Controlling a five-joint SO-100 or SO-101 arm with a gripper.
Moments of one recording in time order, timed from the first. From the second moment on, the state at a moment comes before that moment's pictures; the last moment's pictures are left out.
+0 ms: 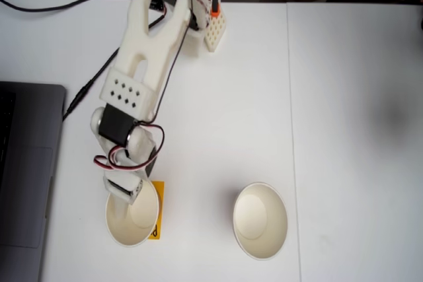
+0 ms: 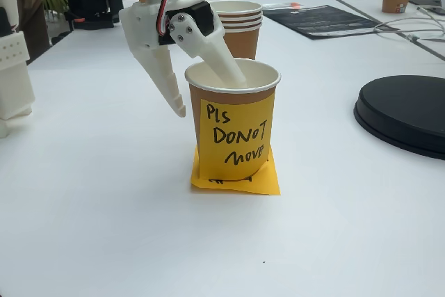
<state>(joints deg) 23.3 80.6 88.4 68.4 1.6</state>
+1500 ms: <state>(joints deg) 19.8 80.5 88.4 67.9 1.6</state>
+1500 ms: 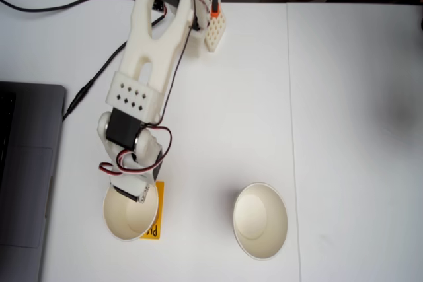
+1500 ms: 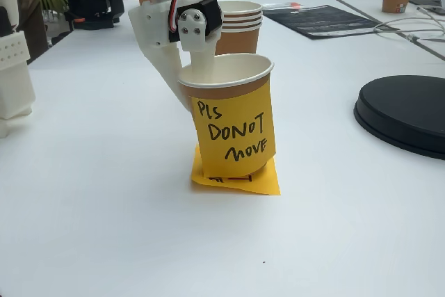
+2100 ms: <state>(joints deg) 19.8 94.1 88.4 67.9 1.6</state>
